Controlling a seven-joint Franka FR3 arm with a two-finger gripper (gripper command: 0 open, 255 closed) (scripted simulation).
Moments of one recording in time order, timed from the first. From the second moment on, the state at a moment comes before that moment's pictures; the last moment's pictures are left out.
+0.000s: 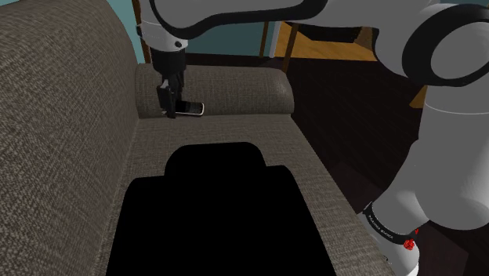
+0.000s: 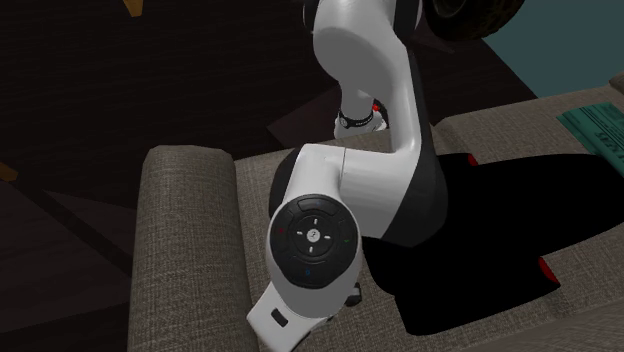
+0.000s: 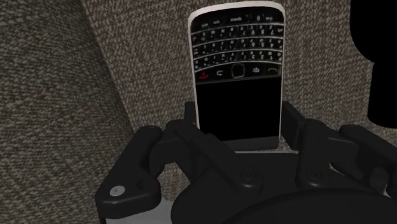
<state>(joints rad) 0.44 0.44 0.29 -1.33 -0.11 1.76 -0.21</state>
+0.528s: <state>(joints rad) 0.45 0.46 0.29 -1.19 -0.11 1.64 -0.21</state>
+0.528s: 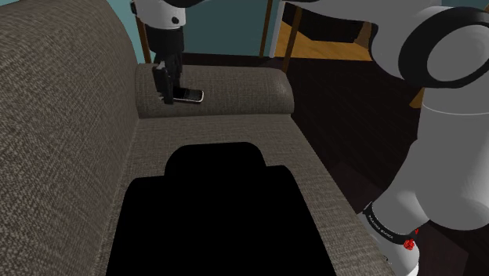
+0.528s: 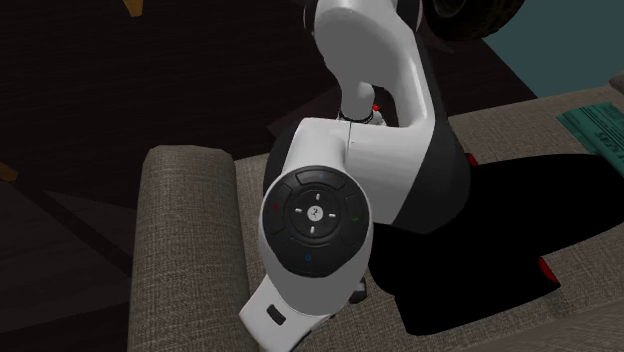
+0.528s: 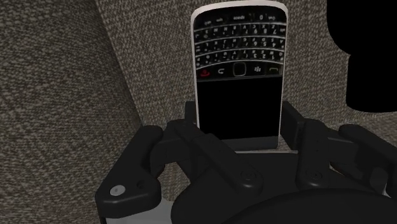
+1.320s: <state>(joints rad) 0.49 0.55 0.28 -0.88 -0.13 1.42 -0.21</state>
